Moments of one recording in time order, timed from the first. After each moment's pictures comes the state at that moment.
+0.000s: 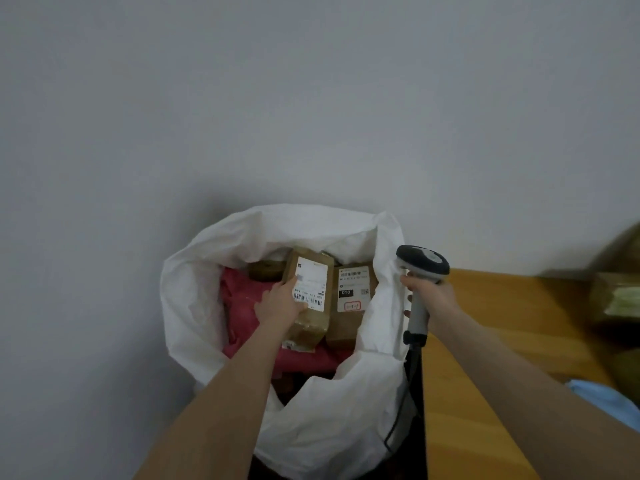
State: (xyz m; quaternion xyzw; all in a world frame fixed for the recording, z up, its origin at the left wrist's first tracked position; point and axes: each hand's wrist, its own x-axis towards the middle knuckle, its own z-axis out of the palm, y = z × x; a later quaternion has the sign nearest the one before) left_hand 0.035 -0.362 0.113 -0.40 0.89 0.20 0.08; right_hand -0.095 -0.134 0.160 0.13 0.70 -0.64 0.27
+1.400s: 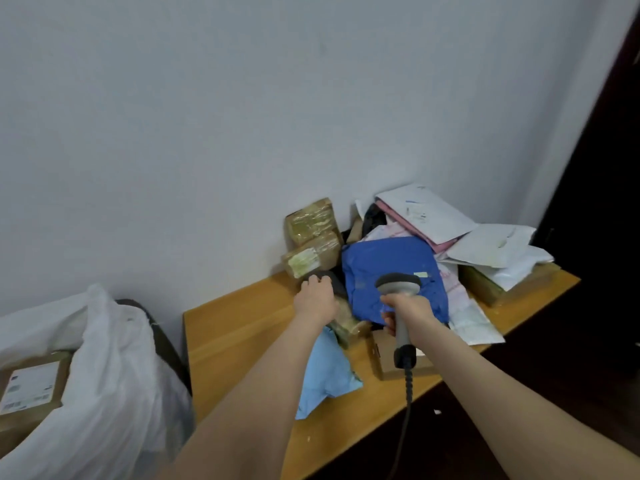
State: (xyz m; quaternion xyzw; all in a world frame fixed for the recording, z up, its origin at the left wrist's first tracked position) left_hand -0.056 0.214 0.204 0.04 0.99 0.12 0.04; right_hand -0.007 0.382 0.205 0.31 0.64 -0.71 0.06
